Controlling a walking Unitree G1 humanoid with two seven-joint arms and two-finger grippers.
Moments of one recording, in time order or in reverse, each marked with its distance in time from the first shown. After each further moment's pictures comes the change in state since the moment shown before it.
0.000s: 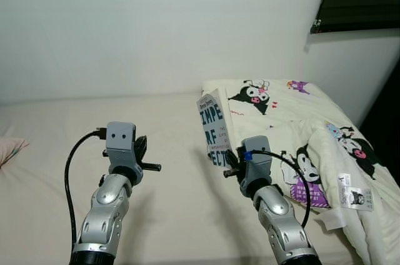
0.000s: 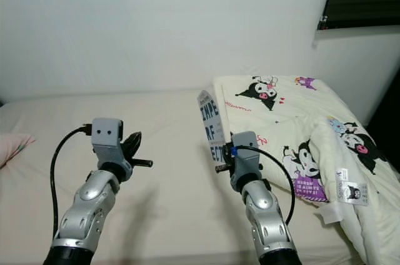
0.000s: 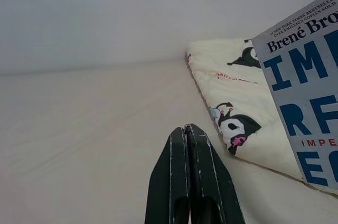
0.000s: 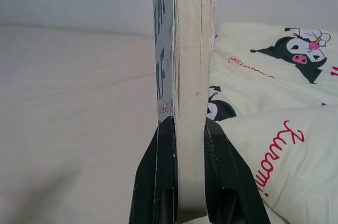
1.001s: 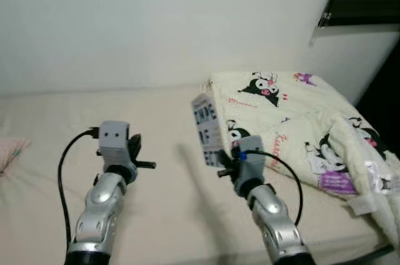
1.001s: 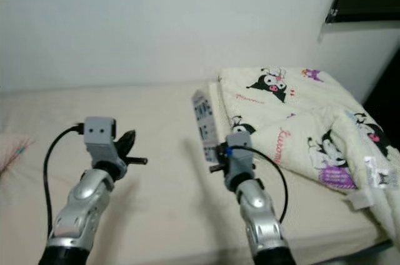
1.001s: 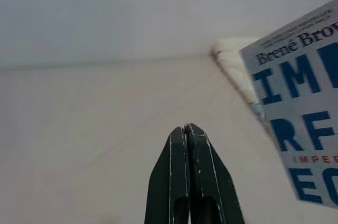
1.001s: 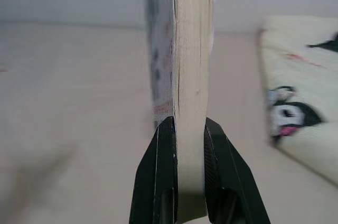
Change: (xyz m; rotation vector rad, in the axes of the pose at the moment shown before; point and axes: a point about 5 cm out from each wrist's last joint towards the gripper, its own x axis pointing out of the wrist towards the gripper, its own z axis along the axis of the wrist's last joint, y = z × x) left arm 0.000 0.005 0.004 -0.013 -0.018 0.012; right arm 0.003 0.006 -0.001 0.009 0.001 0.043
